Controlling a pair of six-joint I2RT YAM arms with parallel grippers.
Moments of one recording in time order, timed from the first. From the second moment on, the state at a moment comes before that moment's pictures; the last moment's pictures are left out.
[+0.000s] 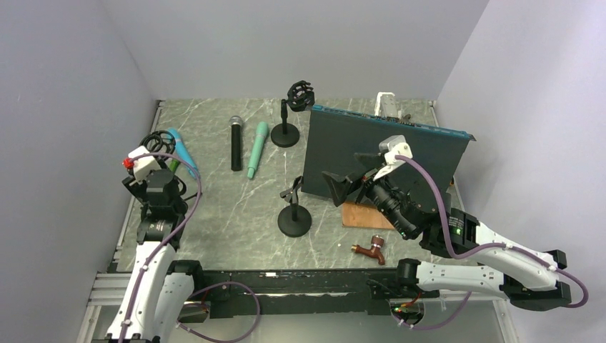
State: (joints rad) left arm -0.01 0.65 0.54 -0.13 -0.76 -0.20; right arm 1.25 0.76 1.08 -0.26 0.63 0.11
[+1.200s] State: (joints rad) left arm -0.54 0.74 0.63 -0.19 -0.42 -0.38; right arm 1.24 0.87 1.05 -0.24 0.60 0.11
